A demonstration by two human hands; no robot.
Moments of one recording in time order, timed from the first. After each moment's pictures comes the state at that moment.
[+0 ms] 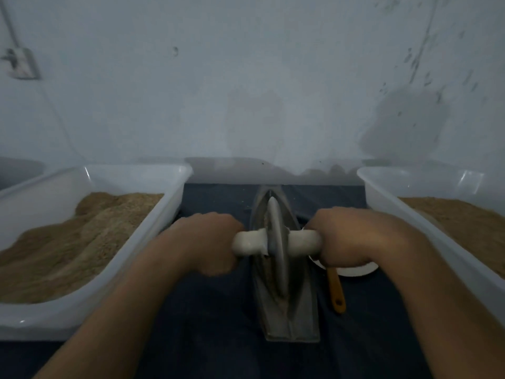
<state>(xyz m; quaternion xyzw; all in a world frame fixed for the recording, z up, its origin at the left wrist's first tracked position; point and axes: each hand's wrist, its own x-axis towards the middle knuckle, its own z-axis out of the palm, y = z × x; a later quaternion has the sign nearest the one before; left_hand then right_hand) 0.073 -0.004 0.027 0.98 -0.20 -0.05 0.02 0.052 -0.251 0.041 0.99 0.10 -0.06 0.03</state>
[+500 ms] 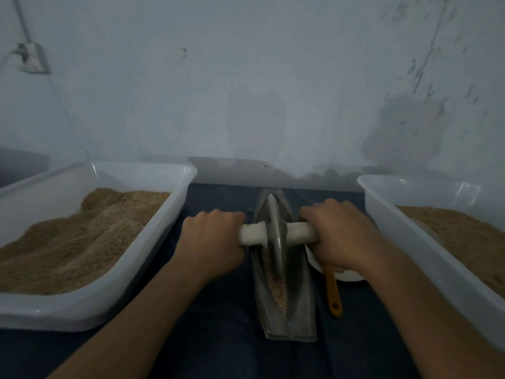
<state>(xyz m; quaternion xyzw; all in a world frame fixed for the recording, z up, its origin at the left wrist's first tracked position) 0.086 -0.008 -0.019 0.95 -0.17 0.24 0.05 0.062 -0.253 0.026 0.97 0.16 0.15 0.06</state>
